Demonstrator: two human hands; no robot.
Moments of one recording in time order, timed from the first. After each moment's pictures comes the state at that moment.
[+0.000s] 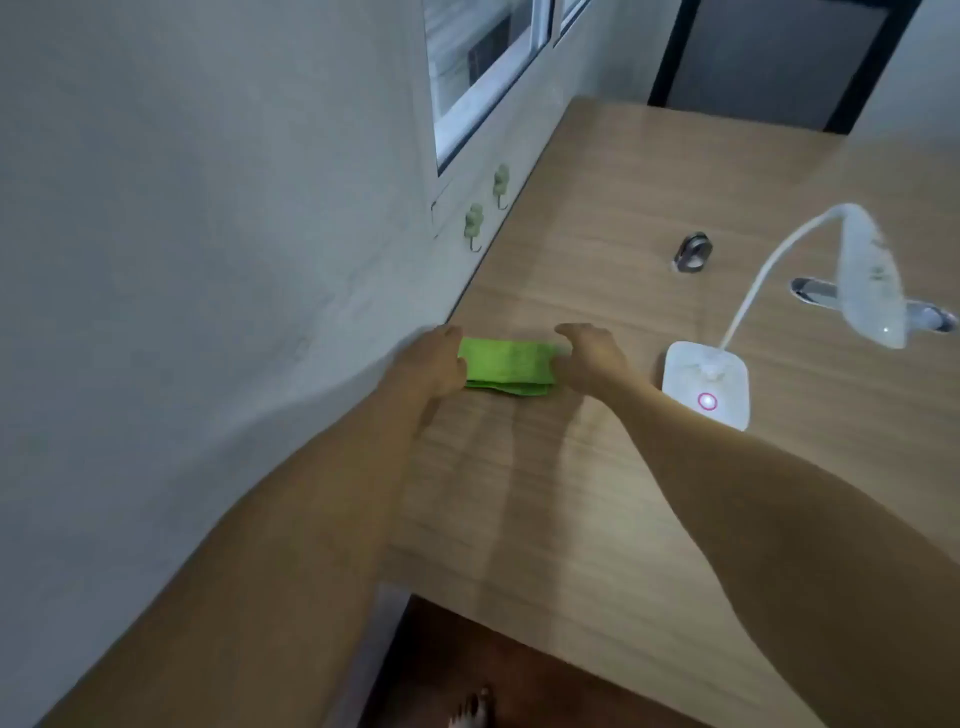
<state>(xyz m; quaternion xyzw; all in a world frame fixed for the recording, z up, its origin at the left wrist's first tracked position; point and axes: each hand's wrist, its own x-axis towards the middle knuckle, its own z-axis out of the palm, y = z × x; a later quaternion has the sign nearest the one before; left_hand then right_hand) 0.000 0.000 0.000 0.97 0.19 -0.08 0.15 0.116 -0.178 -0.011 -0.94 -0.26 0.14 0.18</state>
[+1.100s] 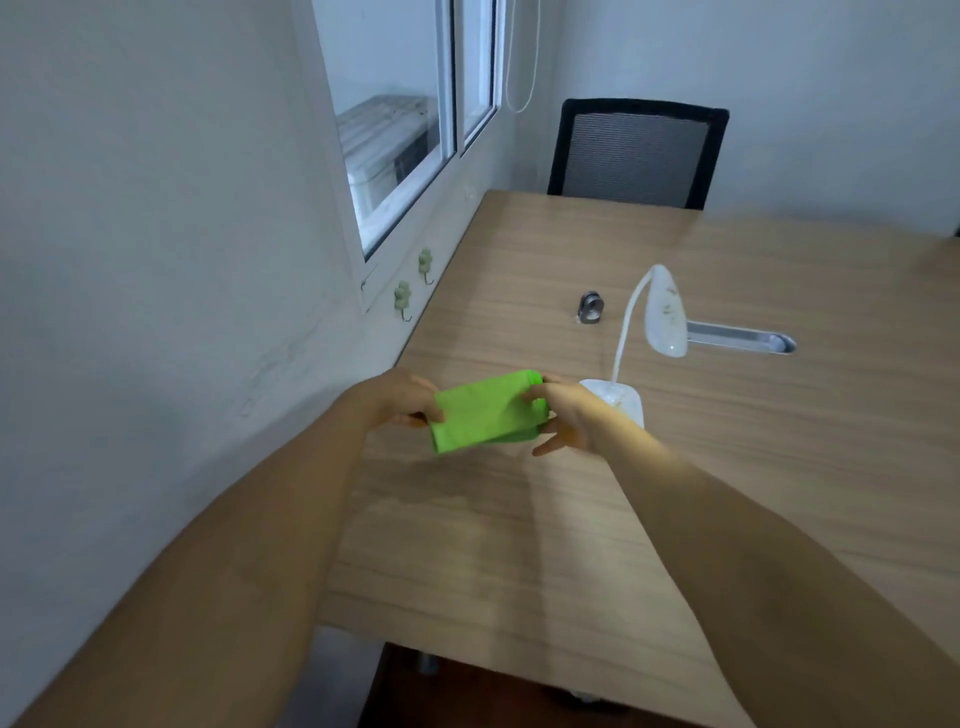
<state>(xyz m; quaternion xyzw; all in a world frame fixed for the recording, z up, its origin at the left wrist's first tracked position) 0.002 -0.046 0.071 0.82 0.24 -0.17 0.50 0.078 -0.252 0.056 -0.74 0.01 0.37 0.56</state>
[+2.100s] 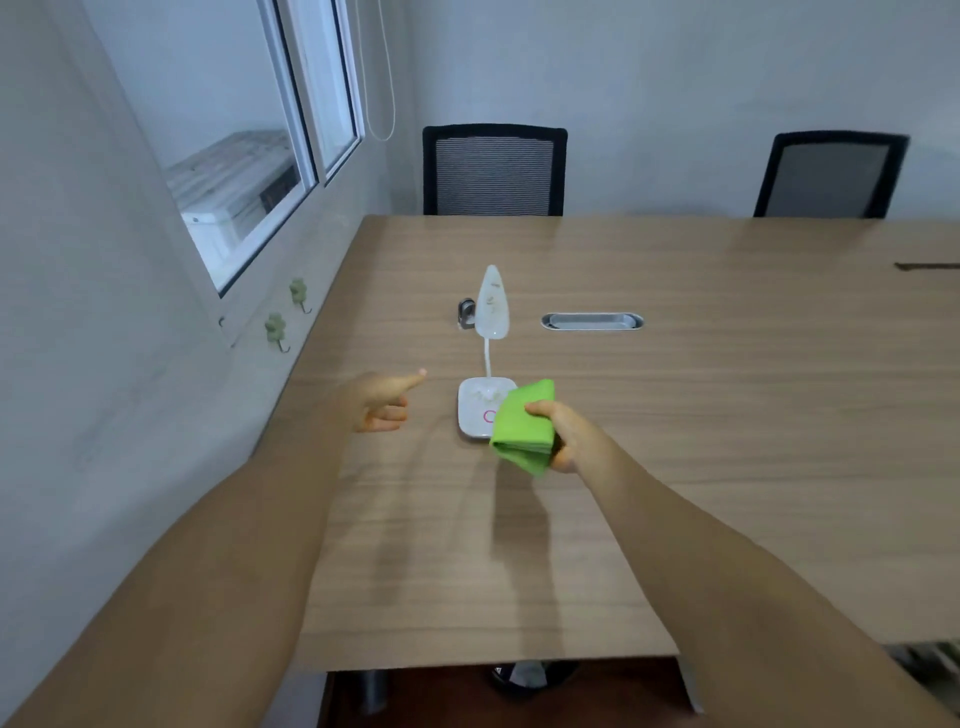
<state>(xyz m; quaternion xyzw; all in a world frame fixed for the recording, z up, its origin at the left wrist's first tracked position) 0.044 -0.158 0.085 0.74 0.27 -0.18 0.59 0.051 -0.390 0.062 -0.55 0.24 0.29 0.74</state>
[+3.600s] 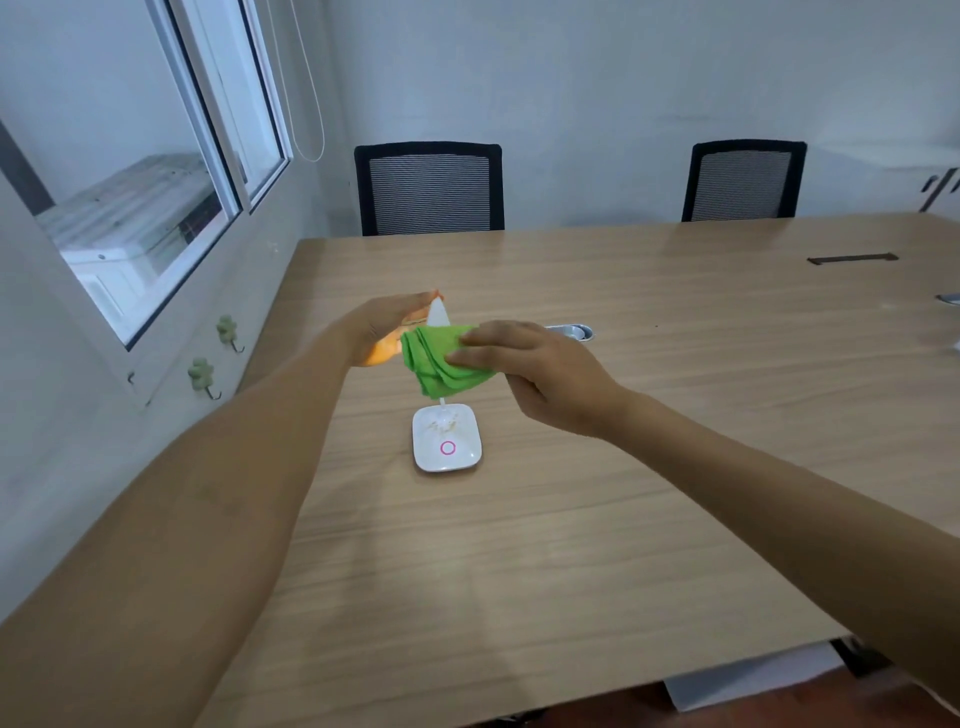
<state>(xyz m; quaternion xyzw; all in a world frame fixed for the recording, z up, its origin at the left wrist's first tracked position) 0.141 -0.206 0.163 0.69 0.01 -0.18 0.70 0.040 -0.427 0.179 -0.85 -0.44 -0.22 0.16</state>
